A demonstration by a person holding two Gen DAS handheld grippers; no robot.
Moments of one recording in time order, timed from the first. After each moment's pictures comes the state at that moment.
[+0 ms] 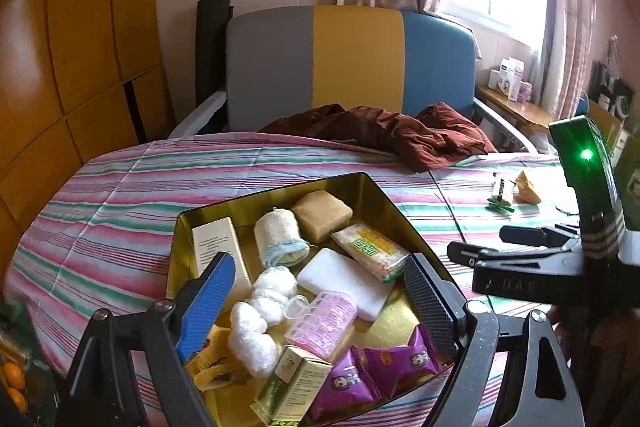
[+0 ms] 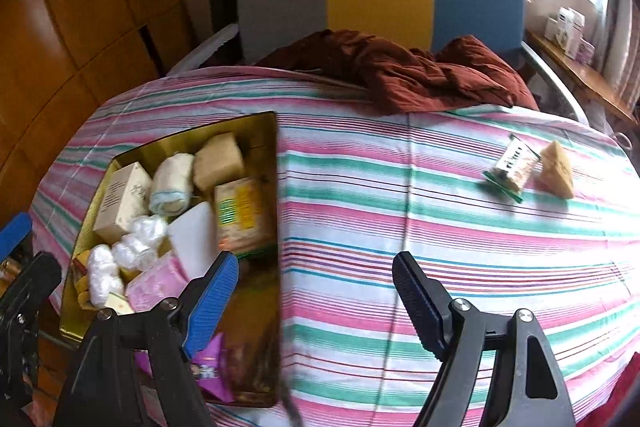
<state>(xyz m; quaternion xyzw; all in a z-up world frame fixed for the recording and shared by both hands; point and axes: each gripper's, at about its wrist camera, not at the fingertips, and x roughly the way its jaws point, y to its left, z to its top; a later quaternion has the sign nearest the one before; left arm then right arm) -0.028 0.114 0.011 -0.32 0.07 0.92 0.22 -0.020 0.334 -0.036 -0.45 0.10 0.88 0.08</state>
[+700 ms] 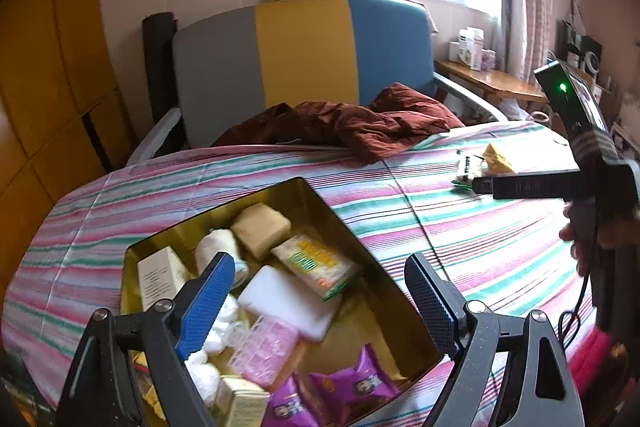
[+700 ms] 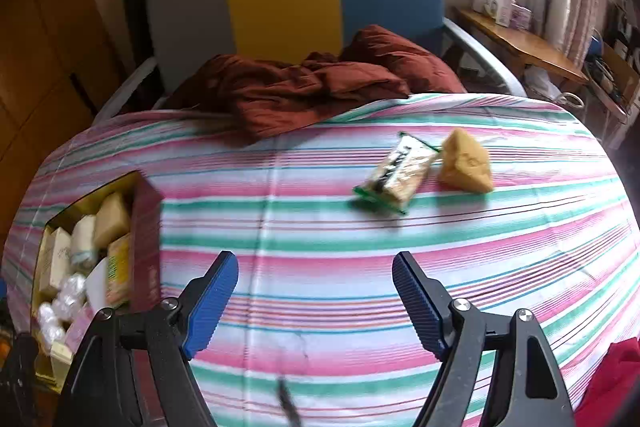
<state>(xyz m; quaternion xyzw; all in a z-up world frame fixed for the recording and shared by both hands) -0.023 0.183 0.009 -0.31 0.14 0.90 0.28 -0.009 0.463 -0.029 -0.44 0.15 0.87 0.19</state>
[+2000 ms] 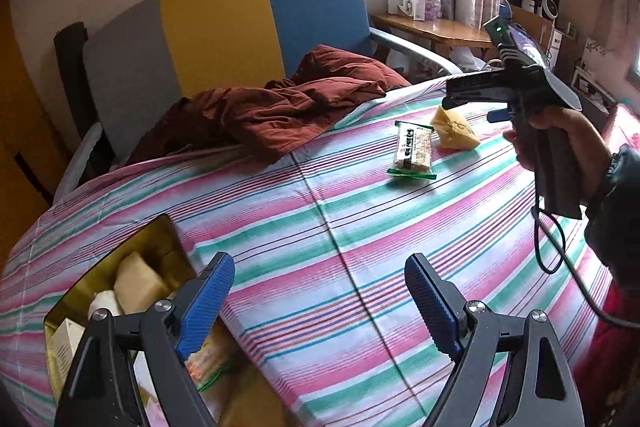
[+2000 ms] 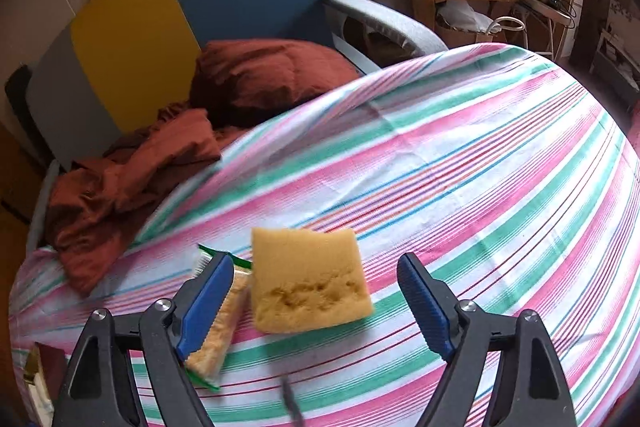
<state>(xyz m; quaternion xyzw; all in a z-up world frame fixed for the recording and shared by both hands) -0.050 0.326 -0.028 -0.35 0.20 0.84 0.36 -0.044 0.681 -0.094 -0.42 0.27 0.81 0.30</state>
